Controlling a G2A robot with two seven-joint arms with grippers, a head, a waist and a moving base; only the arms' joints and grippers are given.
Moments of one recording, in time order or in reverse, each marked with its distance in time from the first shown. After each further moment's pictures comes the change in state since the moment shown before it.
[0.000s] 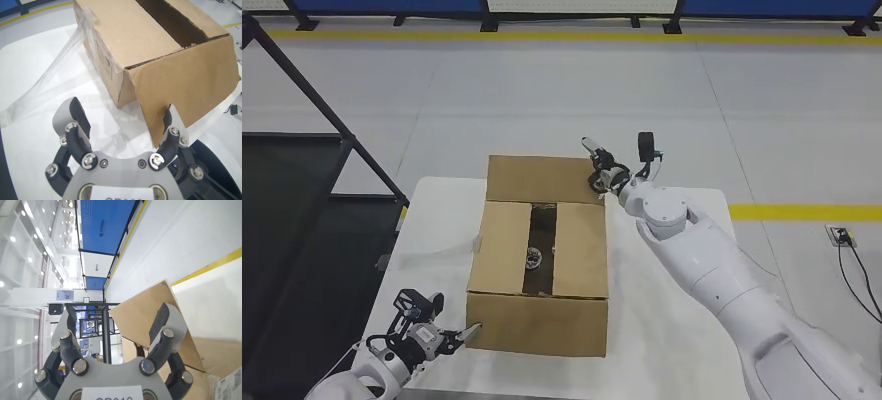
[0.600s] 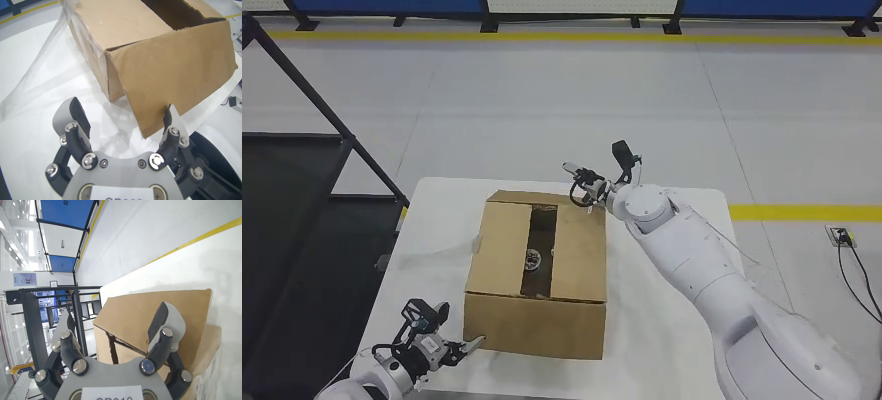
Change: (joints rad) left arm 0.022 0.007 0.026 0.014 0.066 -0.033 0.039; right arm 0.088 -0.139 -0.078 0.271 -0.146 0.047 0.174
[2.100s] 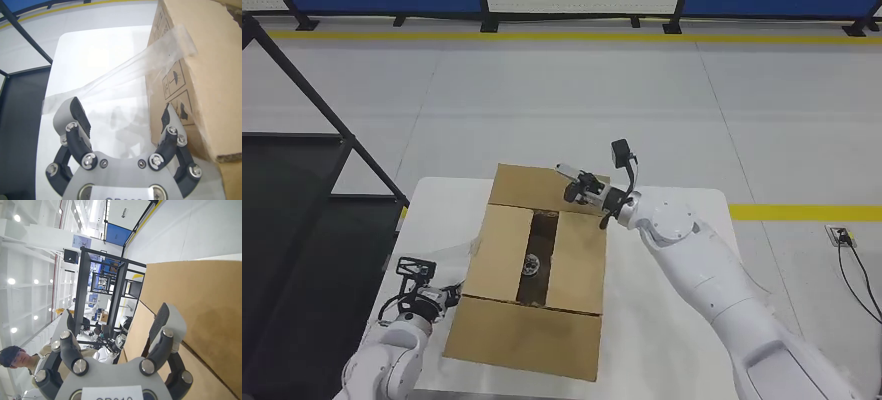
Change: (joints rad) left arm -0.271 -0.034 0.187 0.132 0.018 0.539 -0.071; right arm -0.202 0.134 0.288 -0.310 -0.045 -0.398 0.244
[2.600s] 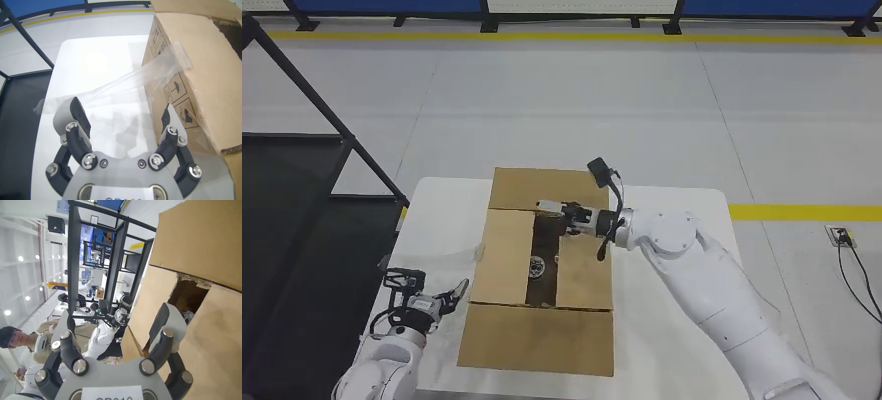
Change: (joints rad) left arm 0.142 -0.001 -0.096 -0.107 -0.066 0.020 0.096; right arm -0.153 0.078 0.065 -0.423 -0.190 0.316 0.156
